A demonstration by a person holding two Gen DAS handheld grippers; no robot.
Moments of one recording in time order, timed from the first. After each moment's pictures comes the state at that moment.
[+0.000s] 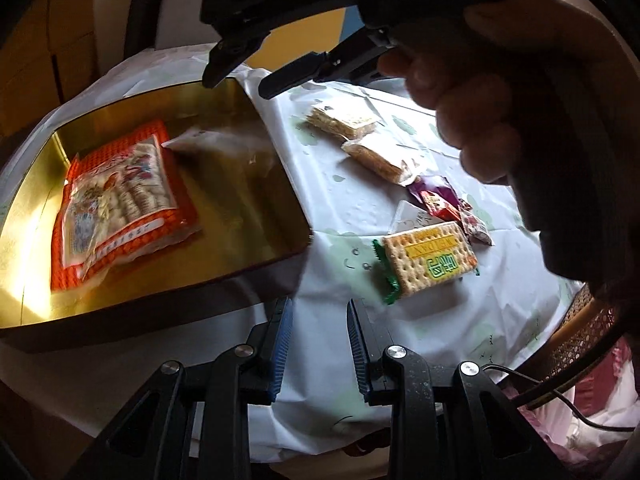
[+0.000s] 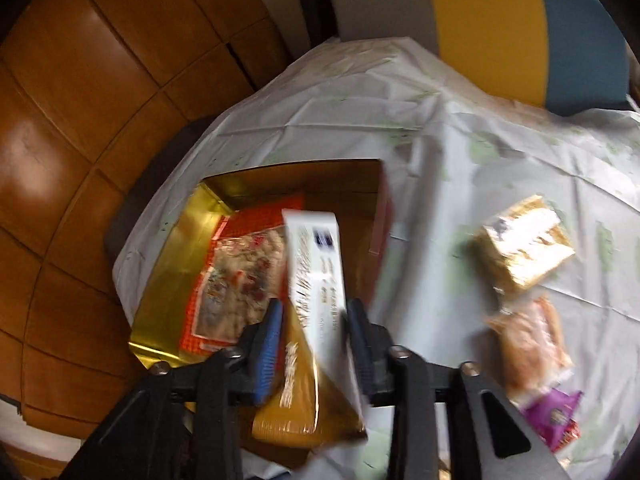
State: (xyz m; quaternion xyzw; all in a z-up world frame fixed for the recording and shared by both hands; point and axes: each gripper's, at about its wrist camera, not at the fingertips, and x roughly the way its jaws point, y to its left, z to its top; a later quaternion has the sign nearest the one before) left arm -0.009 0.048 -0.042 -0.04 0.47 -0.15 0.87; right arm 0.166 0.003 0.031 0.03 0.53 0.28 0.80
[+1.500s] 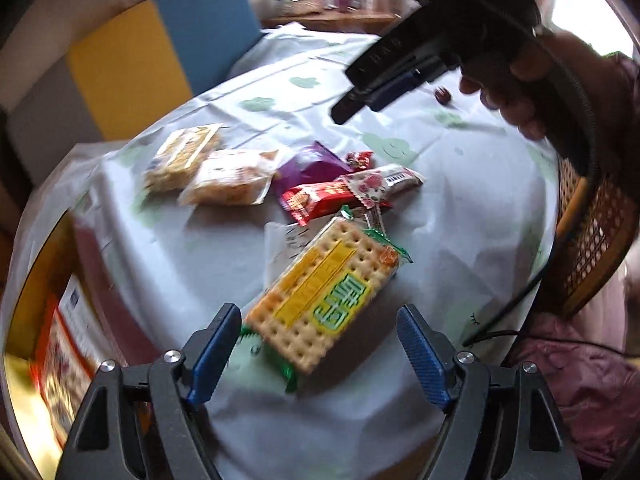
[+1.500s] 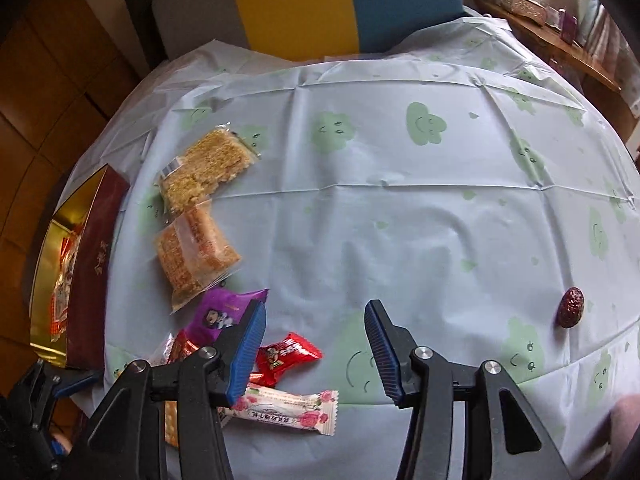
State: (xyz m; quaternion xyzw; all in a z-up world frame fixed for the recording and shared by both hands) left arm 0.020 -0.079 -0.049 0.23 0.44 -0.32 0.81; right arm 0.137 -0.254 -0.013 0.07 0.56 0.06 0.82
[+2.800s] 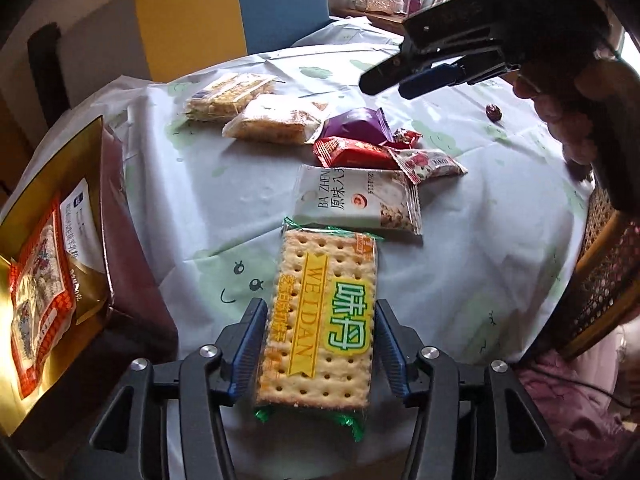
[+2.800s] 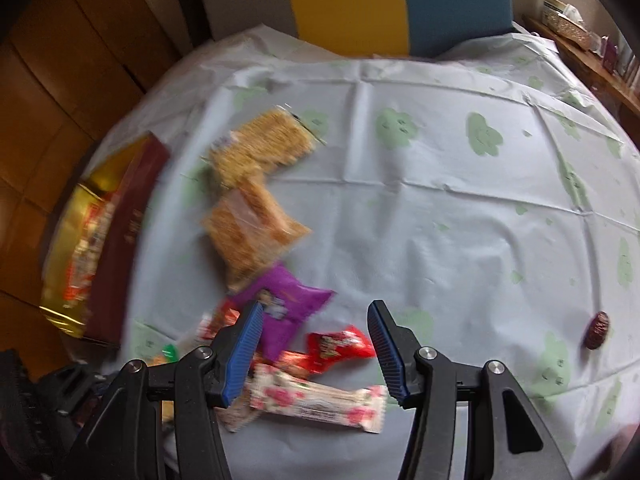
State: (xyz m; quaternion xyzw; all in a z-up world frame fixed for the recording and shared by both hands) left arm 0.007 -0.050 -0.069 0.12 0.48 -0.24 0.84; right arm 0.129 -0.220 -0.010 0.06 0.55 0.14 0.82
